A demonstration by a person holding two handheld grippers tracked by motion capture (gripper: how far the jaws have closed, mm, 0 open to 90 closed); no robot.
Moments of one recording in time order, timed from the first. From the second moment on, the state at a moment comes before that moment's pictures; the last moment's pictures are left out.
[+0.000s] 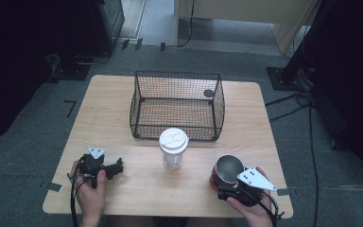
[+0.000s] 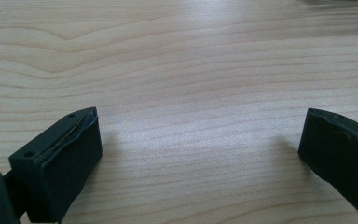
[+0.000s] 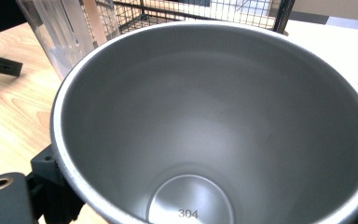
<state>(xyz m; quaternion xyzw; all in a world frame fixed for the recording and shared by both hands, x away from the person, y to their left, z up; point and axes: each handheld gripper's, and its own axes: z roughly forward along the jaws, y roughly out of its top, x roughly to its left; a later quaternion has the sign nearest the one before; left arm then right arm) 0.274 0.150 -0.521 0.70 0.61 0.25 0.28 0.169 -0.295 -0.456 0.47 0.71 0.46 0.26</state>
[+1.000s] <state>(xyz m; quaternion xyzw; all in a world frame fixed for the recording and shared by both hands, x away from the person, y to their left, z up) 0.274 0.150 -0.521 0.70 0.61 0.25 0.28 0.201 -0.285 -0.405 0.47 0.69 0.47 0.29</state>
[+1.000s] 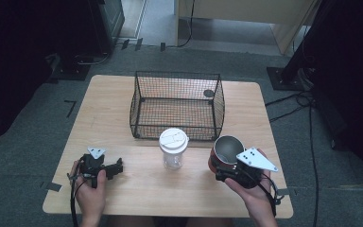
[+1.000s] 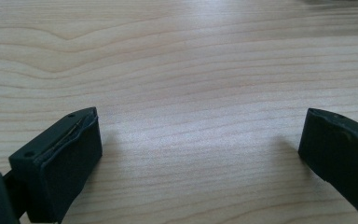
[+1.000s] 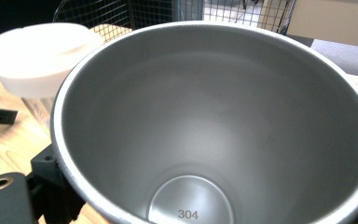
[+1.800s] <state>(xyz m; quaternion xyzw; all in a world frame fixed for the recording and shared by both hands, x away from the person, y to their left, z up) 0.274 0.150 -0.521 0.70 0.61 0.25 0.28 0.218 -0.279 -0.380 0.46 0.68 0.48 0.29</state>
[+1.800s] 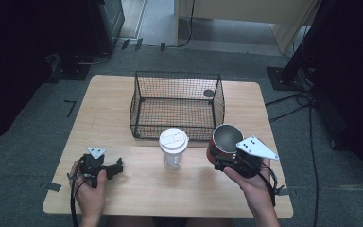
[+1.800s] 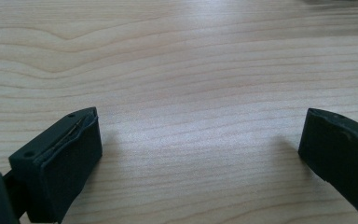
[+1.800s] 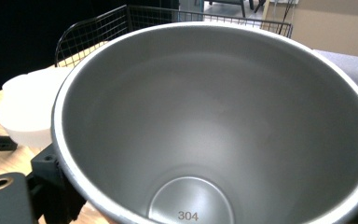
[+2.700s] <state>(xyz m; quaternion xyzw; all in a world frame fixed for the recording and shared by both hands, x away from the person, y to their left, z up) 0.274 0.150 -0.520 0.70 0.61 0.25 0.28 0.252 -0.265 -0.351 0.46 0.67 0.49 0.32</state>
